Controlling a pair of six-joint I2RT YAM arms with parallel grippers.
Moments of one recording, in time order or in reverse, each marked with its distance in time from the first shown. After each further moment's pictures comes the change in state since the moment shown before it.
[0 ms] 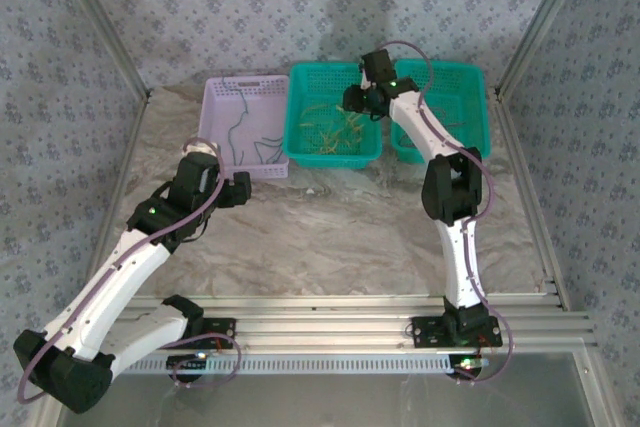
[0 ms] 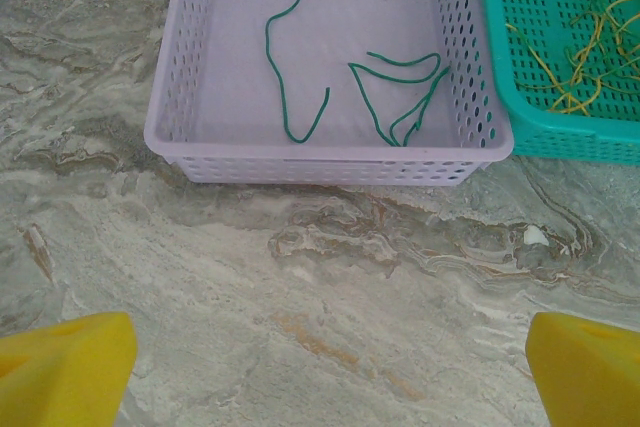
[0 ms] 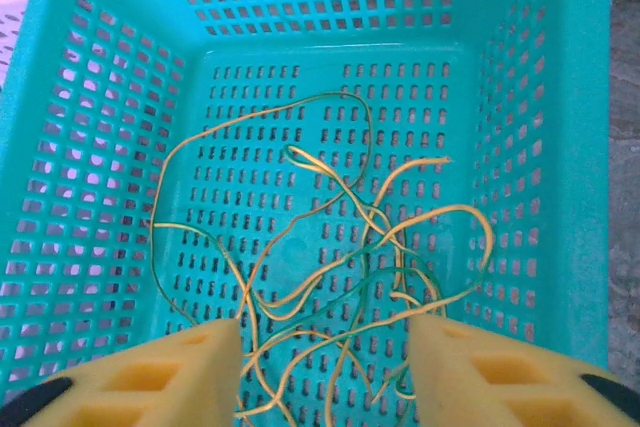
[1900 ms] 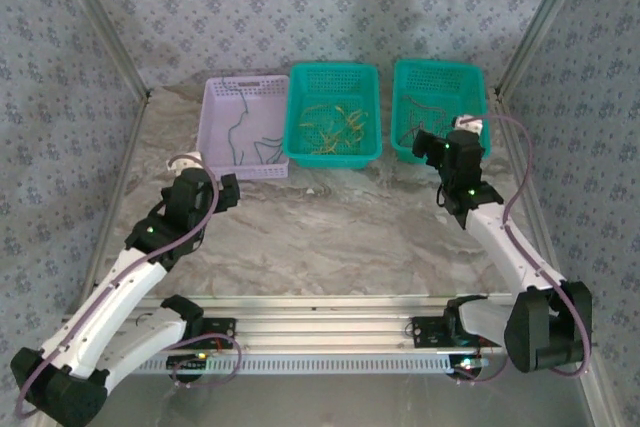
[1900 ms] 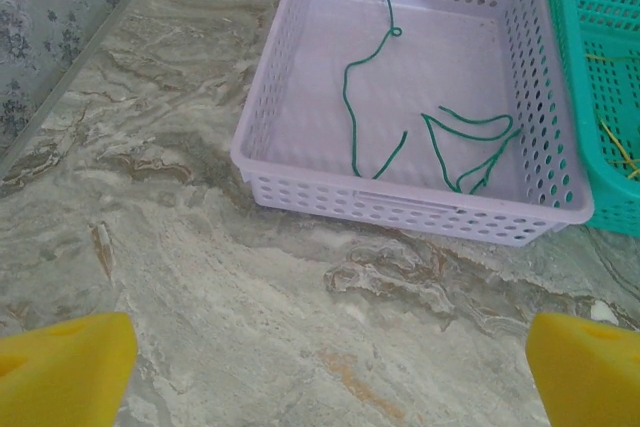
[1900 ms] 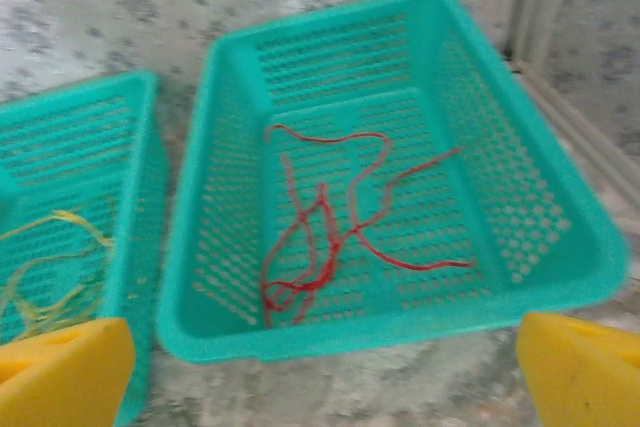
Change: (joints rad) left arm 0.000 -0.117 -0.157 0.128 -0.174 -0.071; right arm -0.170 -1.120 -1.378 0.668 0.379 -0.025
